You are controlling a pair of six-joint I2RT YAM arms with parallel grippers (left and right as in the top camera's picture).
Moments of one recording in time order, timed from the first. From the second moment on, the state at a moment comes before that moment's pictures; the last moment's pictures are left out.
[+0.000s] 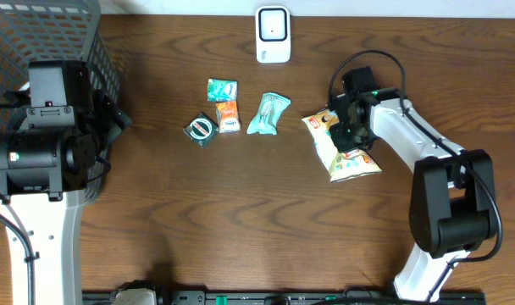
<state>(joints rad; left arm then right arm) 0.04 1.28 1.62 -1.36 -0.32 -0.69 0.21 1.95 1.32 -0.80 -0.01 -0.12</state>
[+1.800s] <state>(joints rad) 0.04 1.28 1.62 -1.36 -0.32 -0.69 0.32 2.43 2.15 -0.13 0.04 0.01</state>
